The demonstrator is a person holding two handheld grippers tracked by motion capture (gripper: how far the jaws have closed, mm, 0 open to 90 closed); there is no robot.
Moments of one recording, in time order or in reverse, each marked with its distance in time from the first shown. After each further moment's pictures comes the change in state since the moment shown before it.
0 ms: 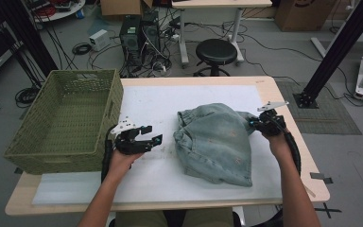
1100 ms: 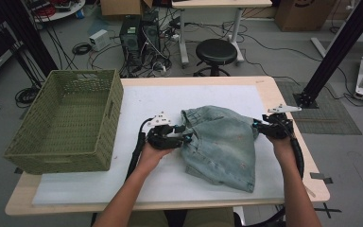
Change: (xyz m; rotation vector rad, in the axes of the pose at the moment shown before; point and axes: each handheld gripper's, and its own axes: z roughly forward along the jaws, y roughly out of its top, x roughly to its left) left arm -0.048 0.020 0.080 0.094 -0.098 0.066; right arm -0.004 -0.013 -0.010 -0.111 -0.043 0.123
